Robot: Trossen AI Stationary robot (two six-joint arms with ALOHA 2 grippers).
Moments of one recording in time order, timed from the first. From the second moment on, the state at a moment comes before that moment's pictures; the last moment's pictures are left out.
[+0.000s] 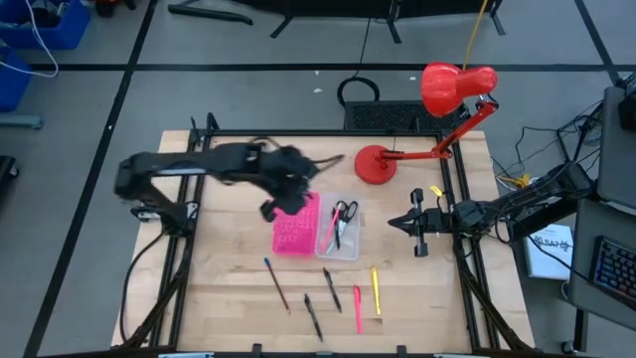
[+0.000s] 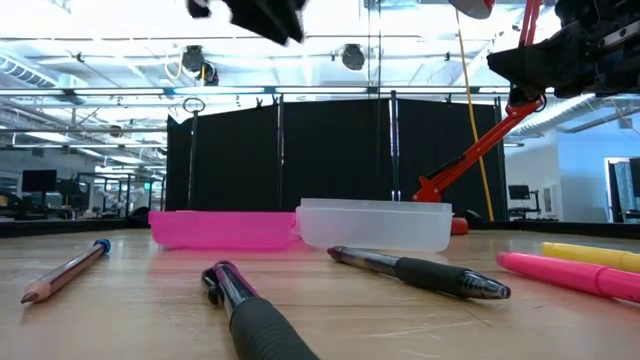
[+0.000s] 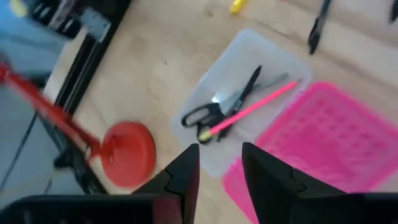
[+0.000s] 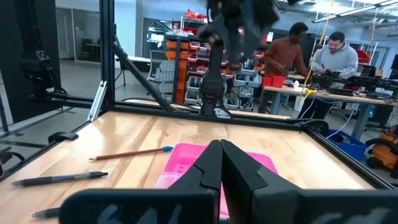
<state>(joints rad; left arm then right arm) 0.06 1.59 1.60 -0.92 0.11 1.01 0.30 0.64 0.02 0.72 0.29 -0.12</state>
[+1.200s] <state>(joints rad) -0.45 1.25 0.65 -0.21 -0.18 0.46 0.30 0.64 0.02 0.63 0.29 0.11</state>
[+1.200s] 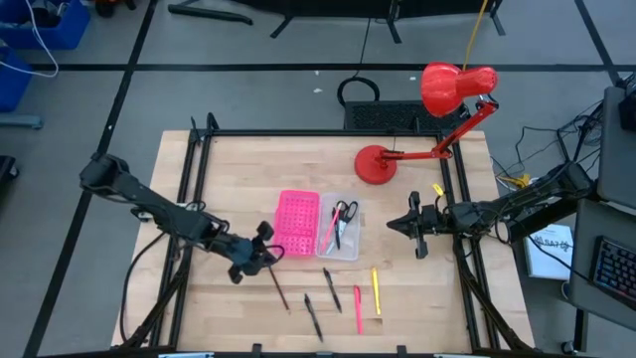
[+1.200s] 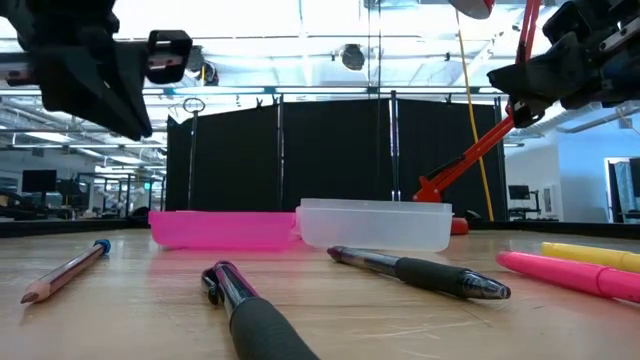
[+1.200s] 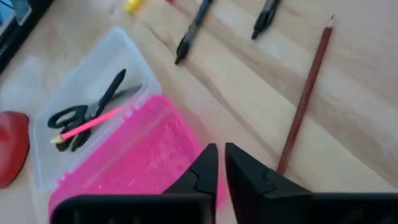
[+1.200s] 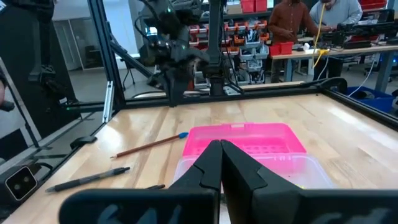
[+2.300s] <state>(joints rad) -0.38 1.51 0.65 -0.28 0.02 0.56 0.30 0.64 0.02 0.63 0.29 0.09</state>
